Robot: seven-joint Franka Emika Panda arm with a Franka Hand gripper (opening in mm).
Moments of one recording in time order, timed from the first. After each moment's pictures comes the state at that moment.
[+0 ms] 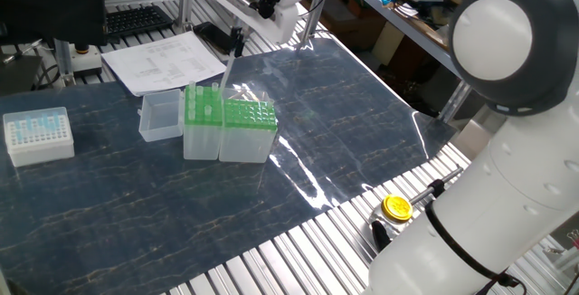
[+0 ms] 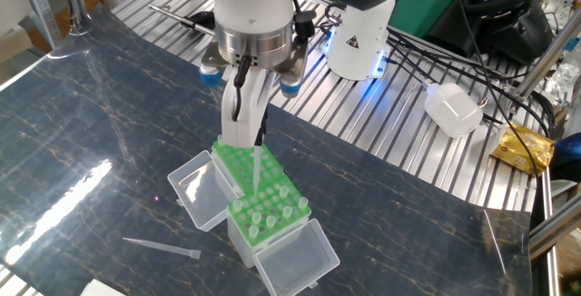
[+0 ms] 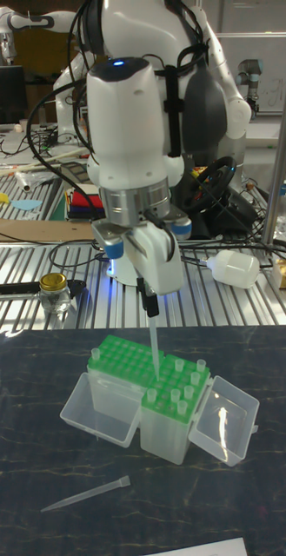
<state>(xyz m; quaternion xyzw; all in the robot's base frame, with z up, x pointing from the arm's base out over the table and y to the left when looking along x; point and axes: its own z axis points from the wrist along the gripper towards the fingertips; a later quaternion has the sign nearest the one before) 0.562 0.021 0.336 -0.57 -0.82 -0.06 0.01</state>
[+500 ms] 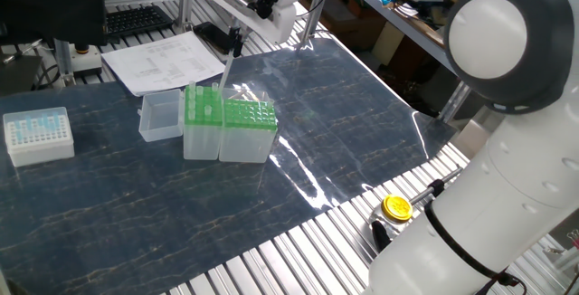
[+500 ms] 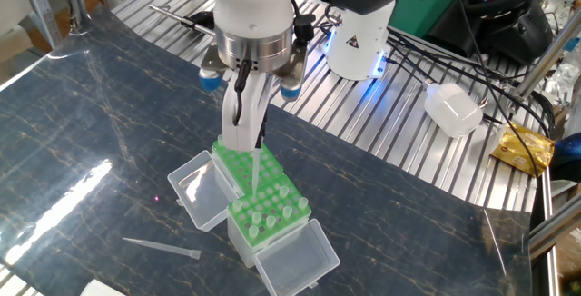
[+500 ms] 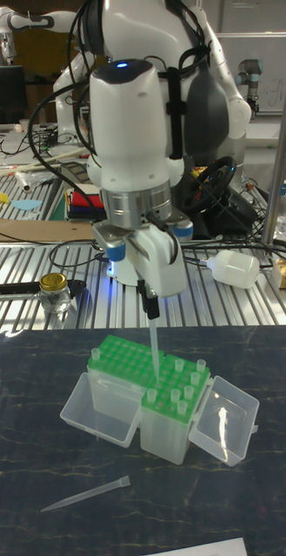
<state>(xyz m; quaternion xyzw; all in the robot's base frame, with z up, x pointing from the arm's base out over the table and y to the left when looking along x) 0.565 0.022 0.334 -0.56 -0.83 -0.05 0.01</state>
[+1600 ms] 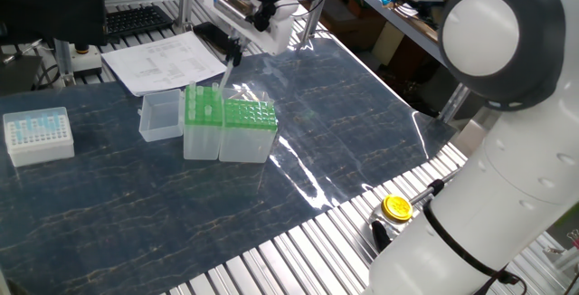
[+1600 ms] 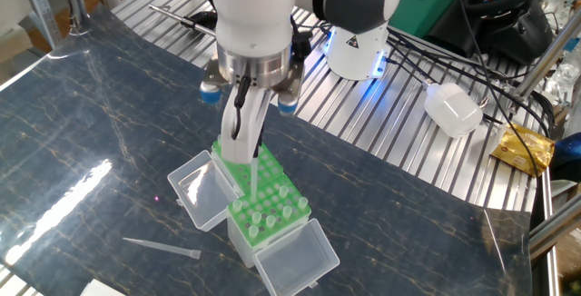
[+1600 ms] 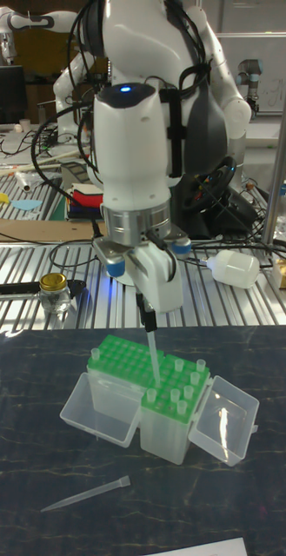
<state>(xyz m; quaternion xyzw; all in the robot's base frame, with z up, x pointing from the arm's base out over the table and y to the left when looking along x) 0.566 0.020 0.308 -0.57 -0.82 -0.05 0.00</state>
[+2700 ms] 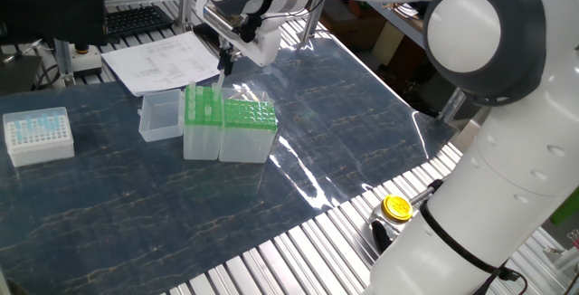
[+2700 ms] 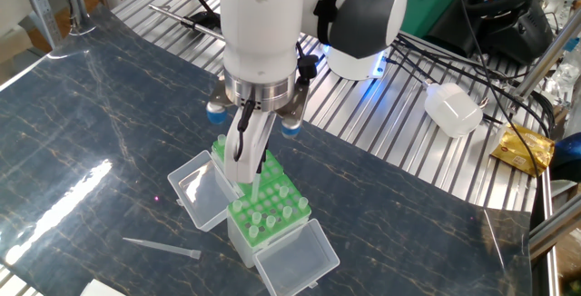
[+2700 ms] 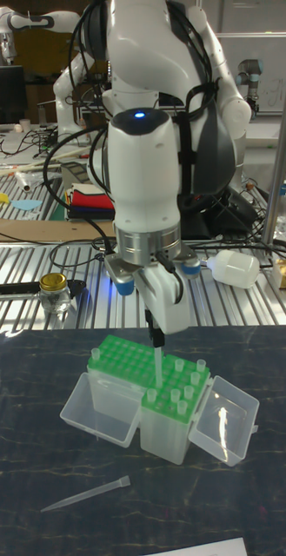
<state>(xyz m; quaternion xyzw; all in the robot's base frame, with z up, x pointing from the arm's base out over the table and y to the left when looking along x) 0.572 0.033 0.282 -0.59 -0.81 -0.05 0.00</state>
